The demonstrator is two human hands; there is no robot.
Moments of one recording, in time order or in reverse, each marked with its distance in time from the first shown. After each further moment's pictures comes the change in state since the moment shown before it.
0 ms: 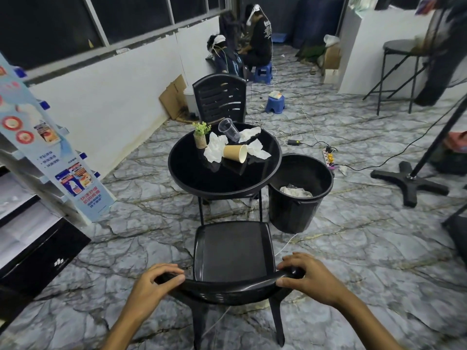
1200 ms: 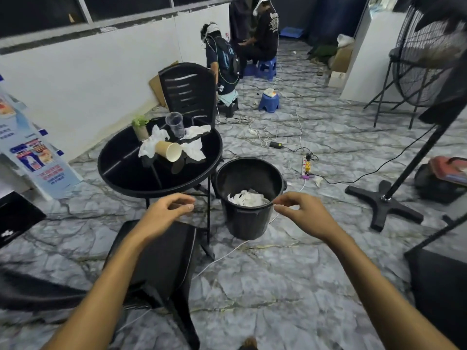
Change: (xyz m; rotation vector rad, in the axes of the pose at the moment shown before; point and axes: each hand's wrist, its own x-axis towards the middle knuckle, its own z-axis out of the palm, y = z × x) left_hand 0.112 0.243 0.322 0.078 -0.011 0.207; right_hand 0.053 0.188 -0.351 -0.058 0.144 -0.095
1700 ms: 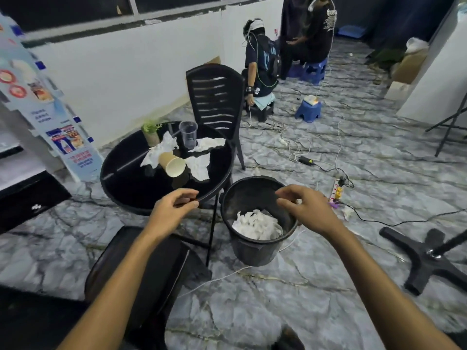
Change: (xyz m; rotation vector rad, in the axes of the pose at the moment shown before) left_hand 0.149 0.042 0.045 -0.096 0.341 -0.087; right_hand 0.208 0.040 -0.073 0.006 -0.127 -0.153
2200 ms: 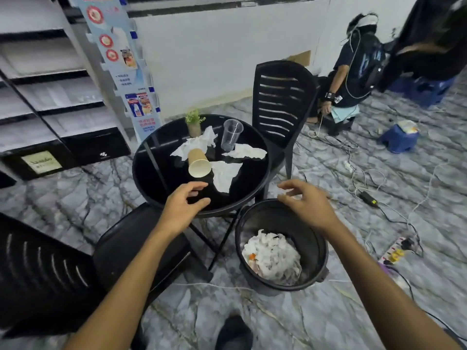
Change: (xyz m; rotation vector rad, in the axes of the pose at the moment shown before) left_hand 0.094 0.011 0.058 -0.006 0.398 -0.189; right_hand 0.213 0.030 -0.009 -0.022 -0.270 -0.243
